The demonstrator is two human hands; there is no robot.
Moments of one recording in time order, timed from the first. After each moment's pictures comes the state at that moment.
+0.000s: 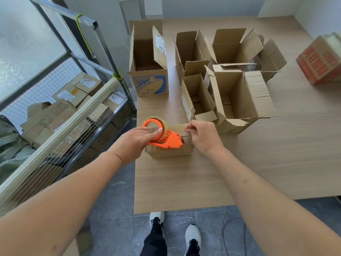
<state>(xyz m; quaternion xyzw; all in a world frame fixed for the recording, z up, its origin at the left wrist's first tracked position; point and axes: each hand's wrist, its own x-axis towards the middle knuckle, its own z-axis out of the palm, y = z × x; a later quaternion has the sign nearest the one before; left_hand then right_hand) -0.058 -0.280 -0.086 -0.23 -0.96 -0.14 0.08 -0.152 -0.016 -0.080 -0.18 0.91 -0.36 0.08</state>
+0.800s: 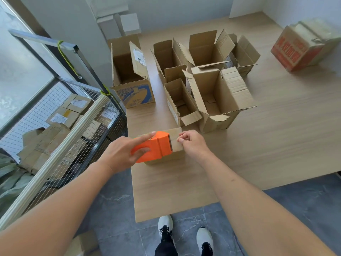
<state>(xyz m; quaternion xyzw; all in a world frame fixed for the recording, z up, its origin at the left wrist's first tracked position) -0.055 -0.266 -0.048 -0.16 -0.97 -0.17 -0.03 -0.130 -0.007 -0.109 0.05 0.83 -0.52 0.18</state>
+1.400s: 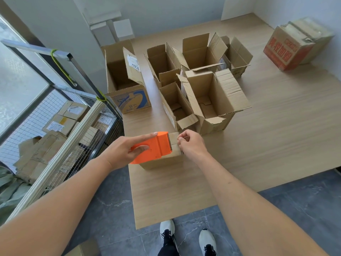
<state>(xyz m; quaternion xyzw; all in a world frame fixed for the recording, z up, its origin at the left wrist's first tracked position) -0.086 -0.266 -0.045 -0.17 -0.93 -0.28 -0.14 -0.131 -0.004 -0.092 0.09 0.84 -0.51 0.16</state>
